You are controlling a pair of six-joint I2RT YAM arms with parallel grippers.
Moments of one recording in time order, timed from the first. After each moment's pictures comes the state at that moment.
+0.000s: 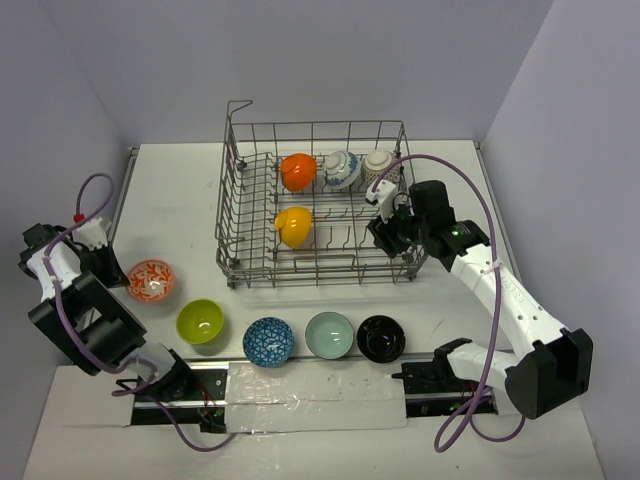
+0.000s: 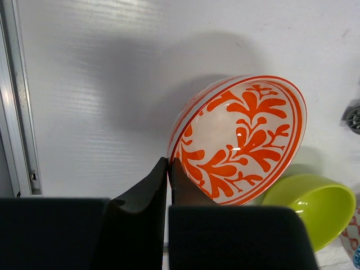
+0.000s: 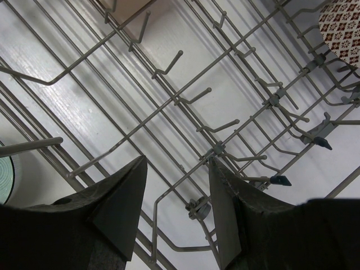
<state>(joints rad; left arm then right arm) 0.78 1.48 1.04 -0.88 0.44 0.53 0.36 1.14 0.99 -0.59 -0.29 -0.44</state>
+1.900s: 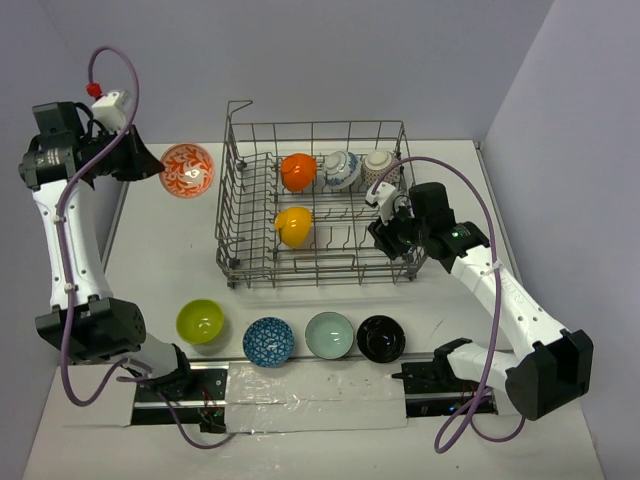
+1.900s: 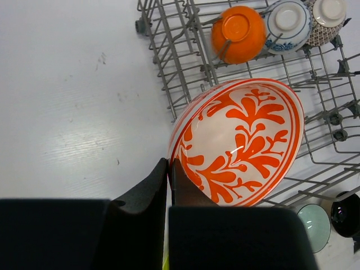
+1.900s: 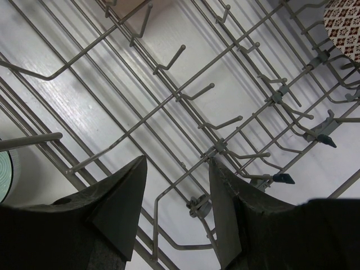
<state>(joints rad) 0.31 1.50 1.83 -1.05 0.66 0.14 0.36 1.13 0.97 -0.59 -0.29 -0.45</state>
